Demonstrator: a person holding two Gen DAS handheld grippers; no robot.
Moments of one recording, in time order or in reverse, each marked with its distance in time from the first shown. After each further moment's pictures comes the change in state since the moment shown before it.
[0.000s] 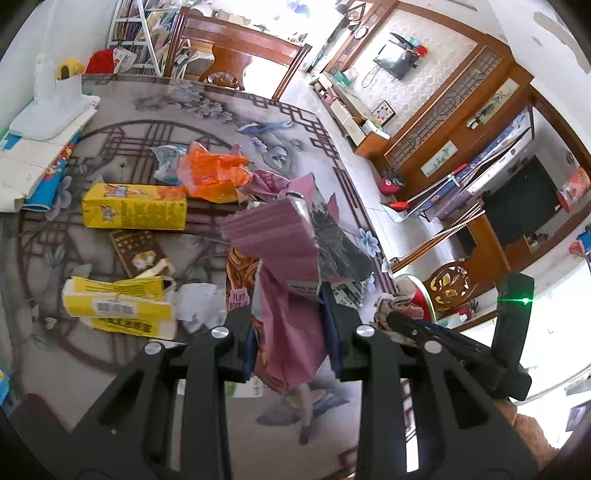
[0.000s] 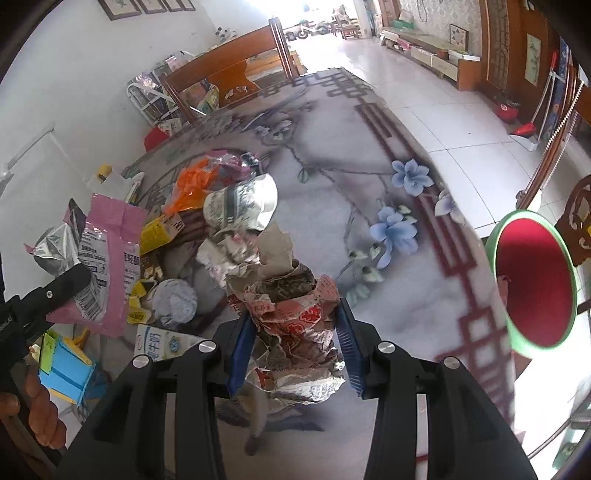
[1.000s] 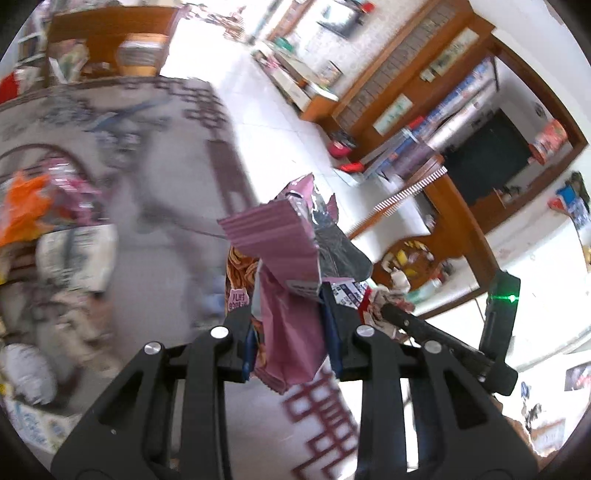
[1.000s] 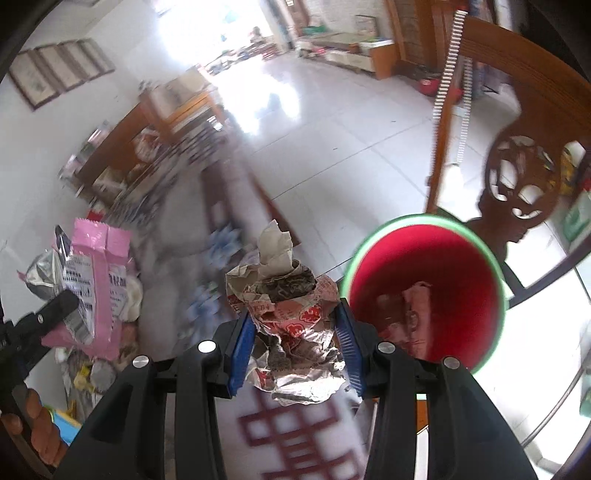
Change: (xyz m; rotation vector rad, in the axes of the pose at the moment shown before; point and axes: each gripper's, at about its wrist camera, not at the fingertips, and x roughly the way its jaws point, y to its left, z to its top) left arm 0.143 -0.177 0.027 0.159 0.144 -0.156; right arm -0.054 -0.217 0.034 0.291 -0.105 -0.108
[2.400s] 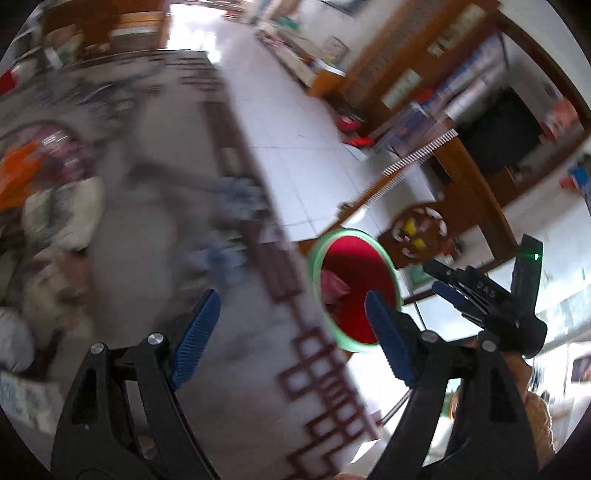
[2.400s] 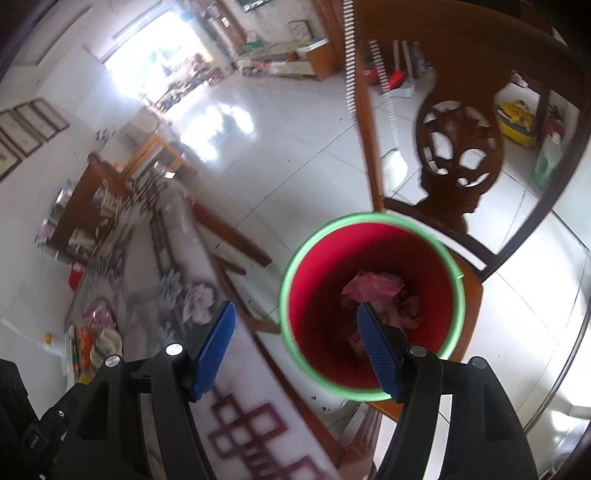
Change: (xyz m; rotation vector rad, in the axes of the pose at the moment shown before) left arm 0.011 0.001 -0.038 -0.014 0.057 0.082; right arm -0.014 -0.059 0.004 0.186 -0.036 -0.046
